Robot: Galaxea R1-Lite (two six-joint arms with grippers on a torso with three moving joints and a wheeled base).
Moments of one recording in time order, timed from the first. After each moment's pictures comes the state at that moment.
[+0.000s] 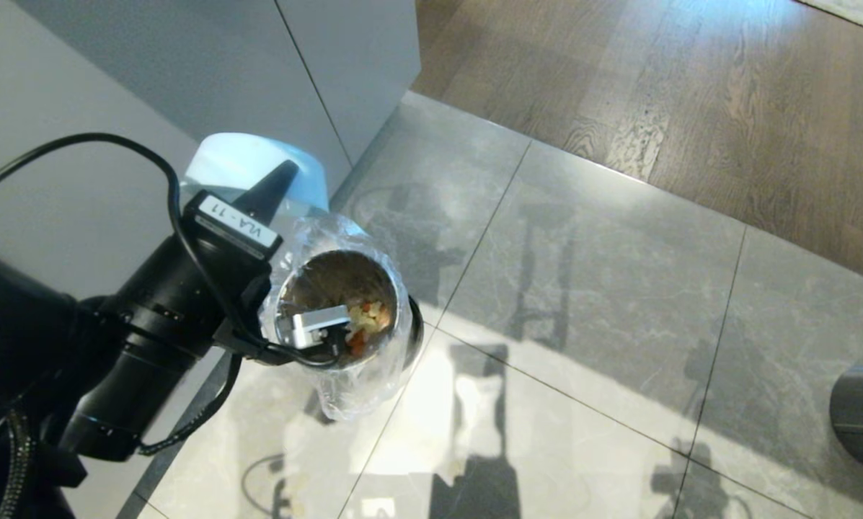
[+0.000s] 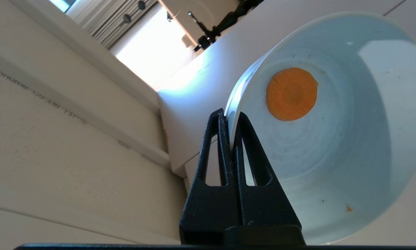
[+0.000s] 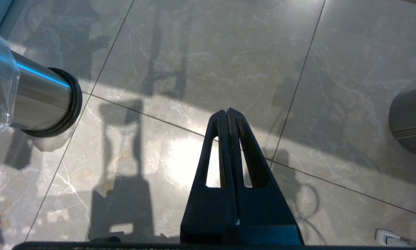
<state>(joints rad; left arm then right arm) -0.63 1.54 -0.45 -1.52 0.23 2.49 0.00 0.00 0.00 -0.01 -0.06 0.11</state>
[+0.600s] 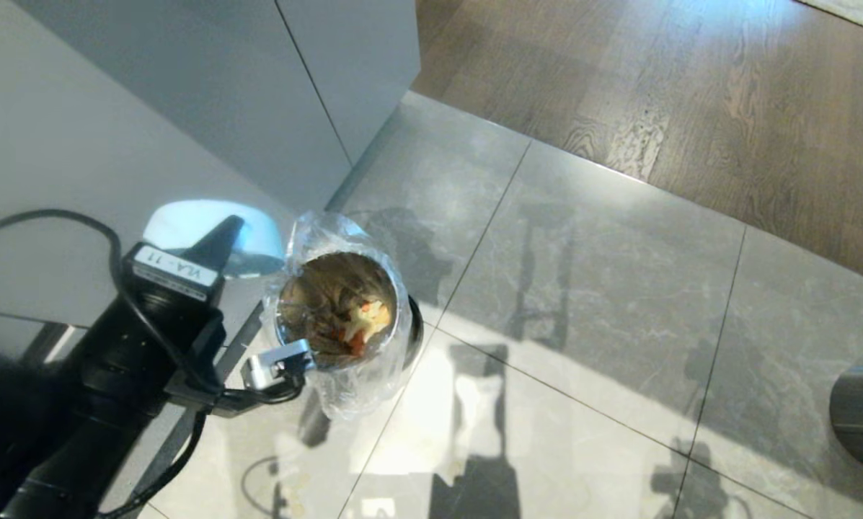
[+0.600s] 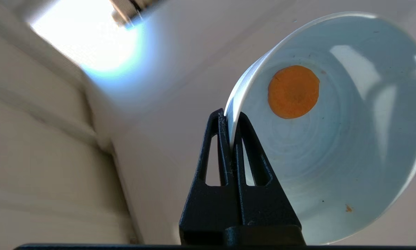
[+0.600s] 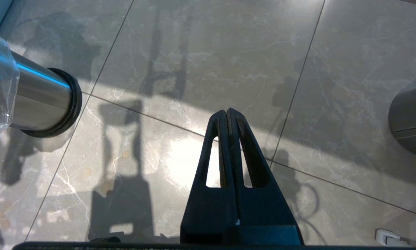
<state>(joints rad) -0.62 1.45 -0.27 -1.52 0.44 2.30 0.00 0.00 0.00 -0.01 -0.06 0.11</state>
